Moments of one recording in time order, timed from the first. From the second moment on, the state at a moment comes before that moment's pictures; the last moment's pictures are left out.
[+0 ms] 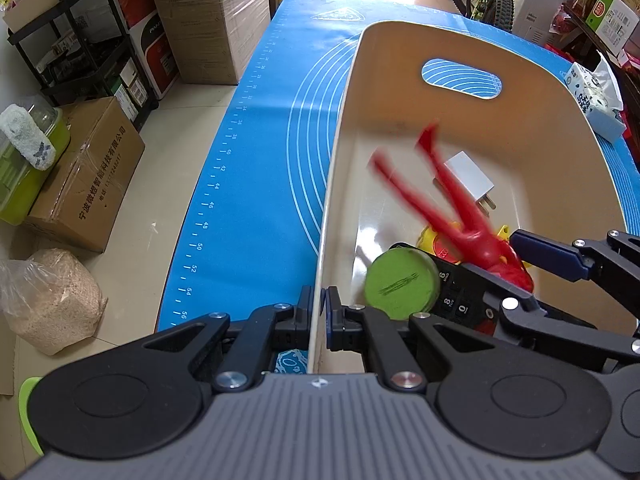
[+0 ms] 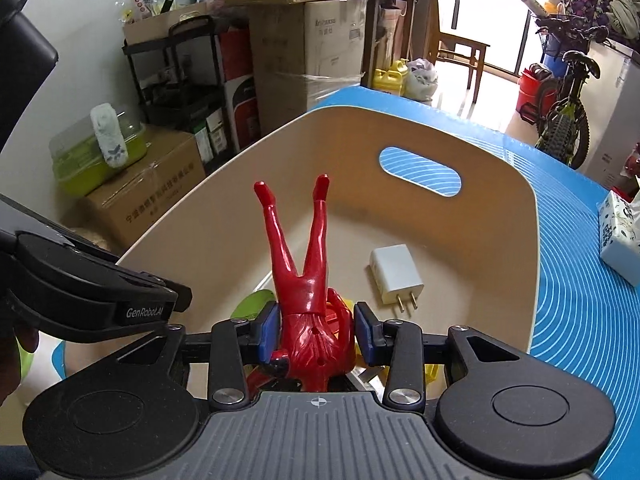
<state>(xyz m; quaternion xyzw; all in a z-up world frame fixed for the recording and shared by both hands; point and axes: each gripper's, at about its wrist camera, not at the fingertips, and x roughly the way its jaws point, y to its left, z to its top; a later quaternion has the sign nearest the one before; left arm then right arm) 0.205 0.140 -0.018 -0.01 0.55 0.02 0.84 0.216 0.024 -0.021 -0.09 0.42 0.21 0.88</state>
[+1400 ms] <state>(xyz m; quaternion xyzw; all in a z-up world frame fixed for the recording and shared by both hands) 0.108 0.061 0.083 -0.02 0.44 0.04 0.90 0.120 -0.122 0.083 -0.01 0.32 0.13 0.94</state>
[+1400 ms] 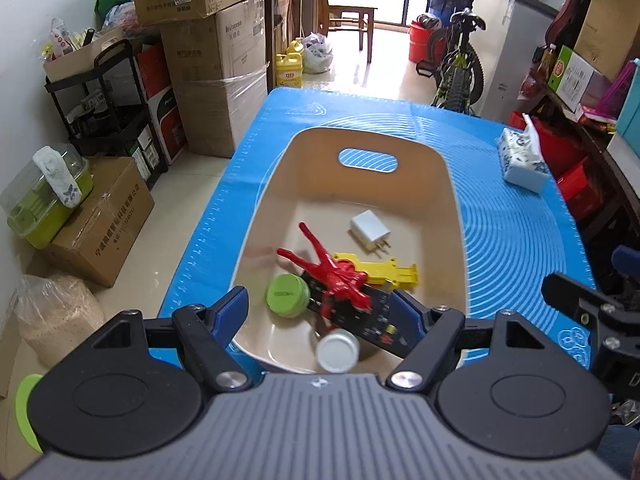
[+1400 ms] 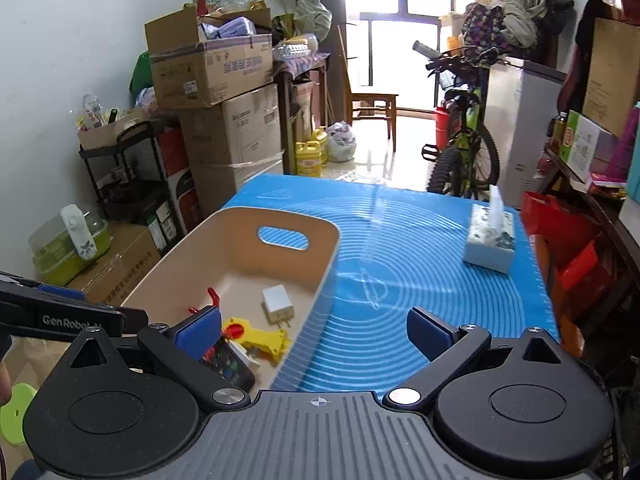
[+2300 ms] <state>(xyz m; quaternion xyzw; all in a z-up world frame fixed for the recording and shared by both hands) 0.014 -0.007 0.083 0.04 0.36 0.03 0.93 0.020 -0.197 0.082 0.01 0.31 0.11 0.94</state>
